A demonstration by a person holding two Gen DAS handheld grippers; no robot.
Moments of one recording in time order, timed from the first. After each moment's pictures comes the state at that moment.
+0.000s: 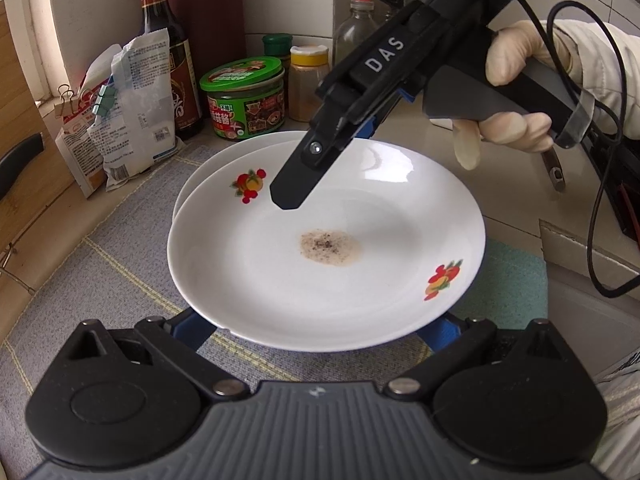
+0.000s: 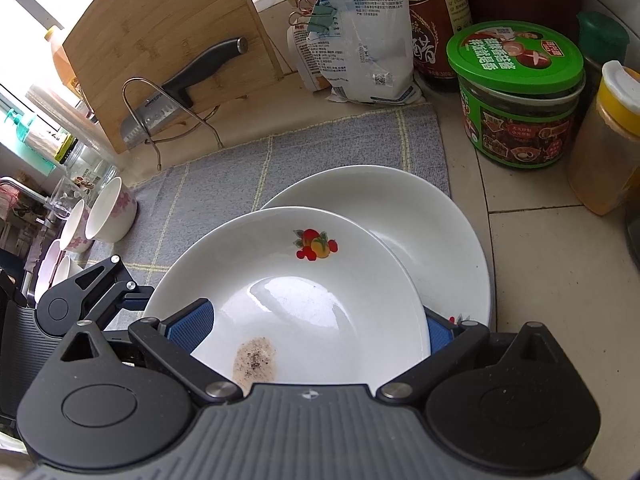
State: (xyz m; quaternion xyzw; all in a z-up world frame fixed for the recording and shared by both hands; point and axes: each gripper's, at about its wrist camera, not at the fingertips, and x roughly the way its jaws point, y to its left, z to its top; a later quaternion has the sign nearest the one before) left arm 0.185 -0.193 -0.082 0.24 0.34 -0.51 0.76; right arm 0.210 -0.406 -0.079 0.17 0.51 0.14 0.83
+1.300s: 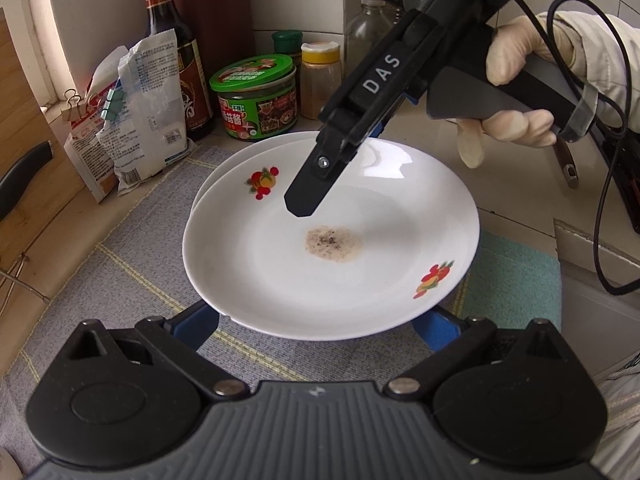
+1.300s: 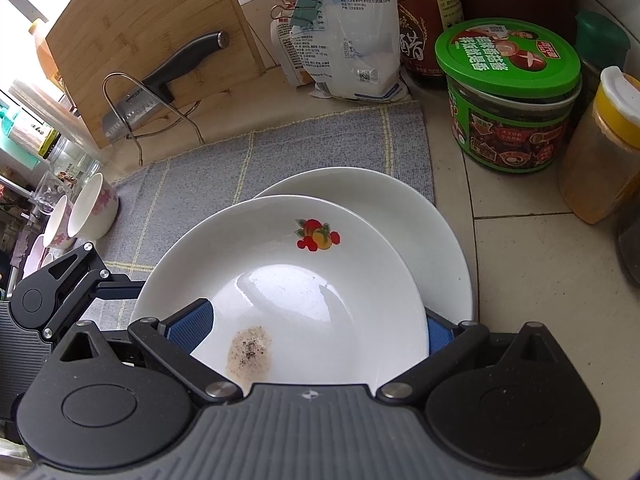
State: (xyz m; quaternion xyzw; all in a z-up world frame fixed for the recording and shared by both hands) left arm 0.192 -0.197 -0.082 0.26 0.34 -0.49 0.76; right arm 0.221 -0.410 -0.084 0.16 0.53 0.13 0.83
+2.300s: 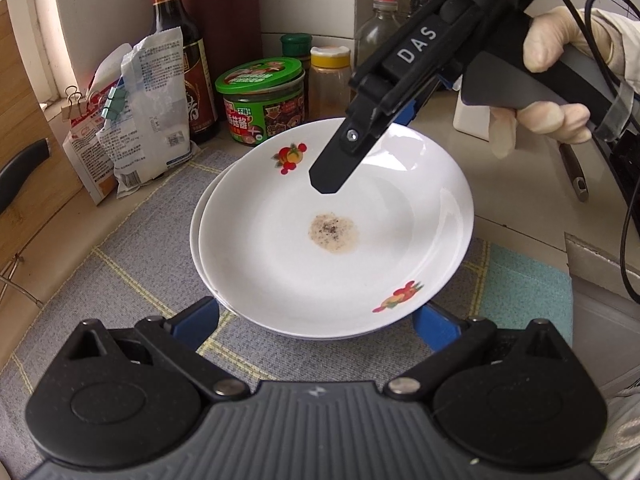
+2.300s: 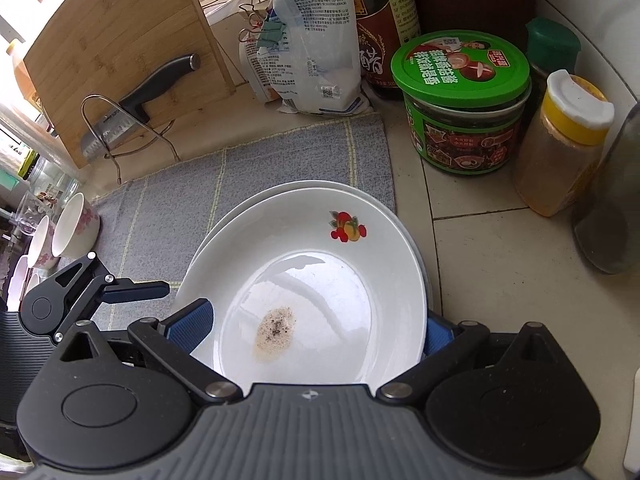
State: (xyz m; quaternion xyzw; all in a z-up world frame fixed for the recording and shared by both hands) left arm 0.202 -0.205 -0.089 0.24 0.34 -0.49 0.77; right arm 0.214 -0.422 -0.069 0.16 0.52 0.08 0.83
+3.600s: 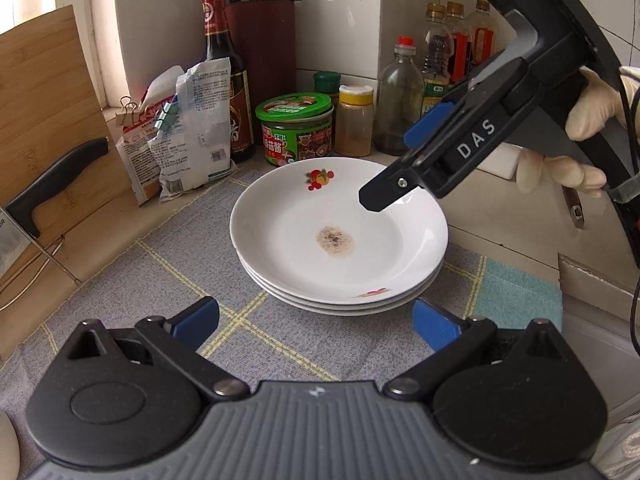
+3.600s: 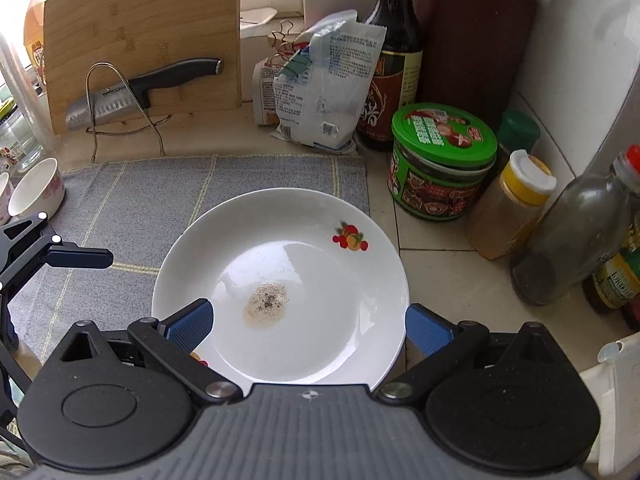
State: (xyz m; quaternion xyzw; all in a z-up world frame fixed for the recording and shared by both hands) left arm 0.182 -0.157 -0.070 0.19 0.30 -0.47 0.81; right arm 0.171 -0.362 -0.041 0.00 0.45 0.00 0.89
